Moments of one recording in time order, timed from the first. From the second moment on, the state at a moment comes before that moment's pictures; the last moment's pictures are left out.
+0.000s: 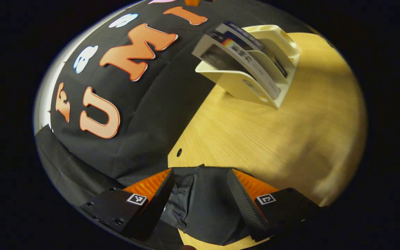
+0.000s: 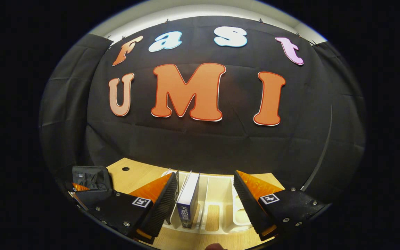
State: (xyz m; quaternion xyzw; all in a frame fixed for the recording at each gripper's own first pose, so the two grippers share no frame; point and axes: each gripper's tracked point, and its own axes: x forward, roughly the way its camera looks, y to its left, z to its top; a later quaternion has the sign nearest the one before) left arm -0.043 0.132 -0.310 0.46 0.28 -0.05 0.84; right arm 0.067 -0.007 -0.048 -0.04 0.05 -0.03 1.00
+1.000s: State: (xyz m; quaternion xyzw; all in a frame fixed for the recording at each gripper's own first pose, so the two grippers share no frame) left arm -0.074 0.148 -0.353 0.49 0.35 -0.02 0.80; right arm 0.061 -0.015 -0.057 -0.04 0.06 -0.03 1.00
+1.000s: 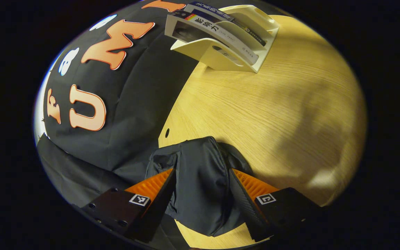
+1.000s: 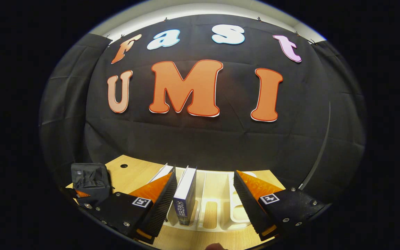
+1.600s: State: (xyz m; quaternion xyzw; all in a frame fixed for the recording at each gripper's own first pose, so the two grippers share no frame) left arm -0.104 0.163 -0.348 0.48 0.38 -0.02 0.79; right arm 0.058 -0.012 -0.056 -0.05 0.06 -0.04 1.00
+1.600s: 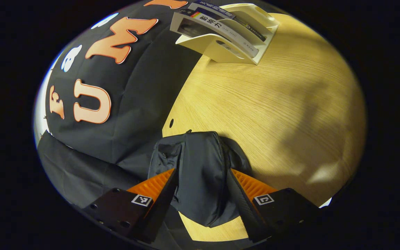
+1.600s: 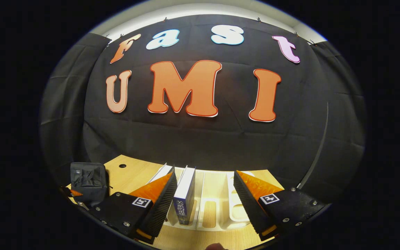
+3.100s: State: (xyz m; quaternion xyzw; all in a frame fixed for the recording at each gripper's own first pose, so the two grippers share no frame) left arm -0.018 0.208 -0.283 0.32 0.43 -0.10 0.84; right arm 0.058 0.000 -0.069 -0.05 0.13 -0.07 0.99
